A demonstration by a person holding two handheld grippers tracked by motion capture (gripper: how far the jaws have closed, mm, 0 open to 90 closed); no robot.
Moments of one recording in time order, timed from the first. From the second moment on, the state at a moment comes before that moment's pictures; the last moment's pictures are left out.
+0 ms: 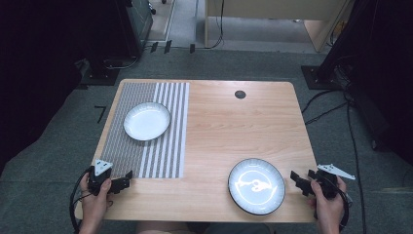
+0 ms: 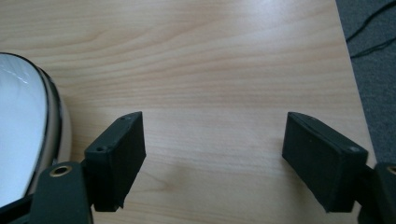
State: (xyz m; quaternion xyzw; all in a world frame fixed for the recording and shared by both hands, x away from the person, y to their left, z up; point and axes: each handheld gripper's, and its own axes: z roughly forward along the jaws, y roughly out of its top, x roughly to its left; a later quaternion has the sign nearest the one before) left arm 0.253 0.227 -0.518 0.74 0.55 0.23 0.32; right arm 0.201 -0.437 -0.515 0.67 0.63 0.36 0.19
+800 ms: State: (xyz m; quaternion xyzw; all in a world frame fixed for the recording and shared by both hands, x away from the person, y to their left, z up) left arm 0.253 0.227 -0.518 0.73 0.55 0.23 0.32; right arm 0.200 -0.421 -0.525 0.64 0.65 0.33 0.23
